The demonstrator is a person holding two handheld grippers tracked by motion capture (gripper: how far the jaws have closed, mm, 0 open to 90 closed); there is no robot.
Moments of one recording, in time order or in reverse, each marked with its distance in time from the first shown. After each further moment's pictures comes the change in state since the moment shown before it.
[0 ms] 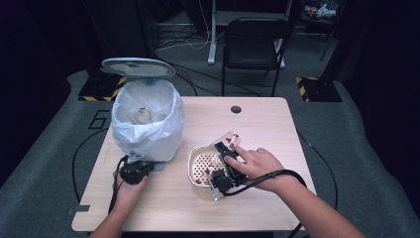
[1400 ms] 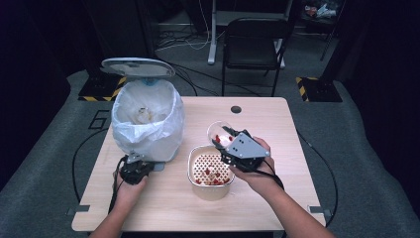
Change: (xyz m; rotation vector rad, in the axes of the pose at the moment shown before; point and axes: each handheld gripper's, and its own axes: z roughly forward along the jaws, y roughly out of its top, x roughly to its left) left arm 0.000 -0.001 0.001 -0.014 0.006 -0.001; right arm -0.032 -0.049 -0.013 -0.362 -0.005 1.241
